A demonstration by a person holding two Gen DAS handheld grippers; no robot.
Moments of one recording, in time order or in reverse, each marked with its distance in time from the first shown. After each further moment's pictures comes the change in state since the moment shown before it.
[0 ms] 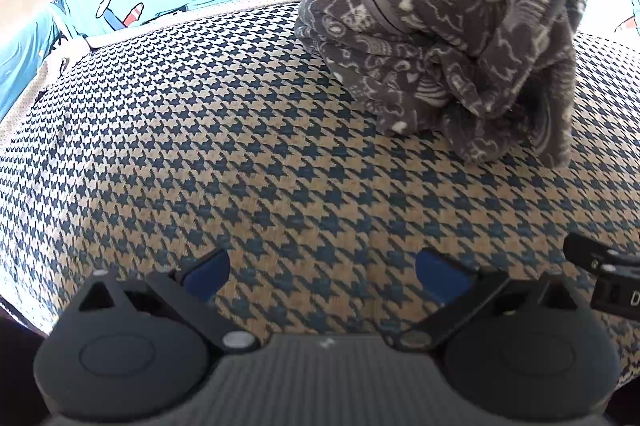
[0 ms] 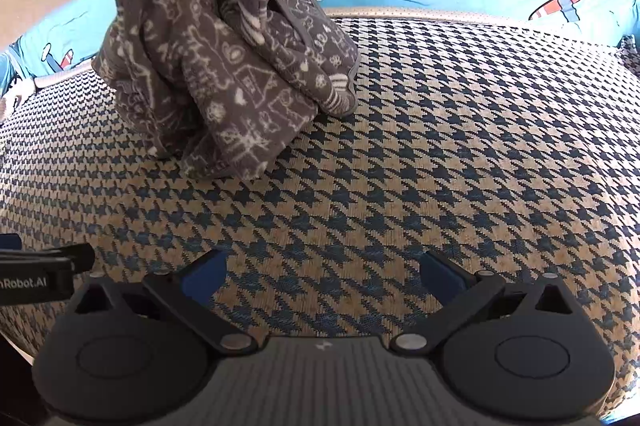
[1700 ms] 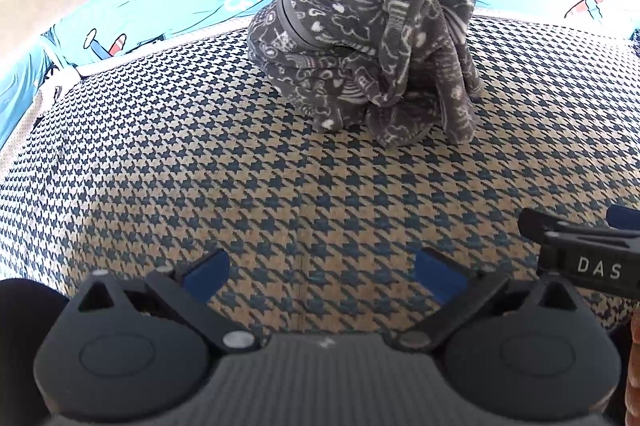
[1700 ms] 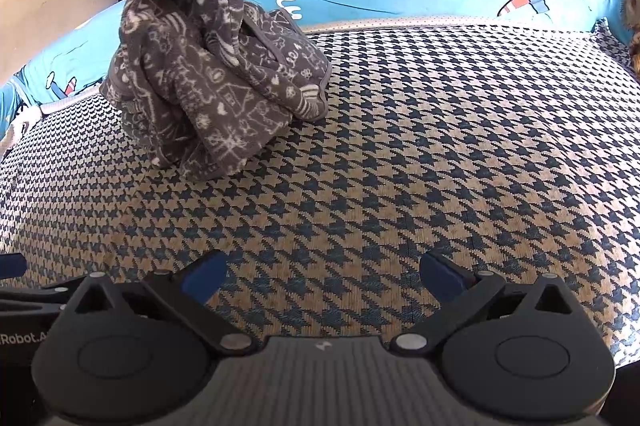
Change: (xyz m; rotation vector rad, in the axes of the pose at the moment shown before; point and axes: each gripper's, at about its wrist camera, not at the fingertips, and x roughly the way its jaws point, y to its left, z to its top) left arm -0.114 -0.062 -0.059 0.100 -0.034 -0.060; right arm -0.043 -0.015 -0.018 0.062 -0.037 0.009
